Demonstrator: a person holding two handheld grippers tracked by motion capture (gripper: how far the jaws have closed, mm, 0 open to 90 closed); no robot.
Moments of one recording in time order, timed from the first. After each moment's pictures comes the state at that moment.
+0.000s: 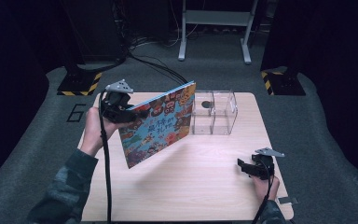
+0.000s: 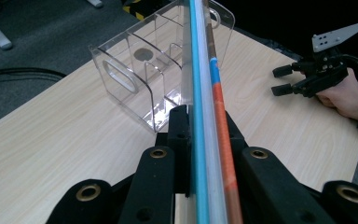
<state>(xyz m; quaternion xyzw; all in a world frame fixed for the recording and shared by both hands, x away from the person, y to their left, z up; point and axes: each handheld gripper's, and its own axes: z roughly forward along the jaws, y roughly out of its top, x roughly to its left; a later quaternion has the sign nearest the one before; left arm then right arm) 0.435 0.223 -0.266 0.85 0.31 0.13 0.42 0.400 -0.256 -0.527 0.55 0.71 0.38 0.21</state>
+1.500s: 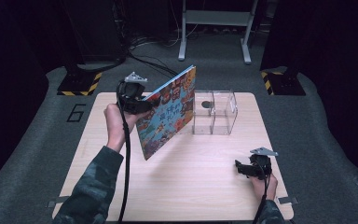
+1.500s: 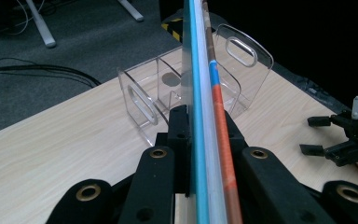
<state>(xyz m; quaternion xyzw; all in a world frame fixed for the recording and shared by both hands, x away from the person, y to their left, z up) 0.456 0.184 -0.270 0.79 0.39 0.18 0.44 0.403 -0.245 -0.528 0.54 0.73 0.34 0.23</state>
